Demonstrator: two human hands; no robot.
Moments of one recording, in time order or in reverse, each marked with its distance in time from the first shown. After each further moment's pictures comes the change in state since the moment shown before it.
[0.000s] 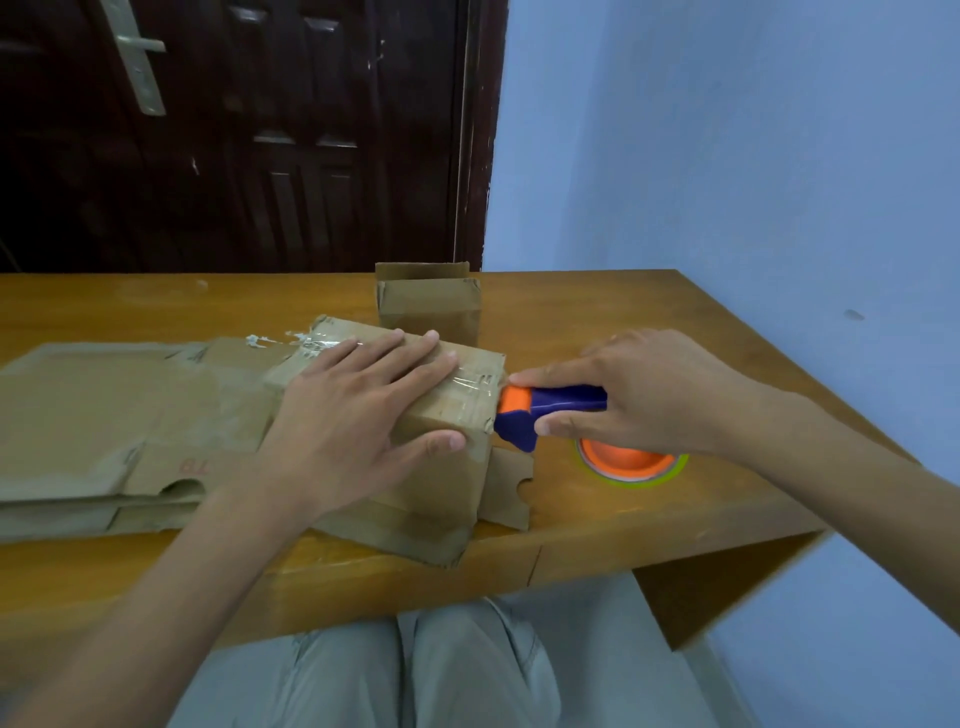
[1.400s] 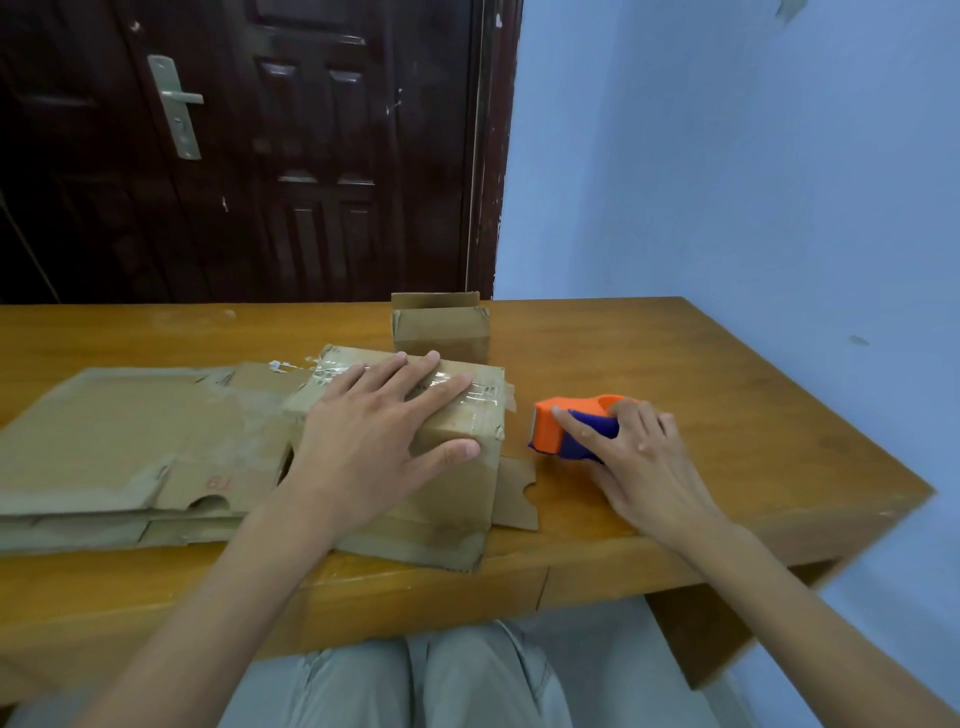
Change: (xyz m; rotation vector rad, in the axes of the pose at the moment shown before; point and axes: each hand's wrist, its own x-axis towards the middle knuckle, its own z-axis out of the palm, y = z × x) left_hand 0.000 0.013 -0.003 0.018 0.040 -0.104; right_hand -0.012 0.026 0.147 -0.129 0.380 0.222
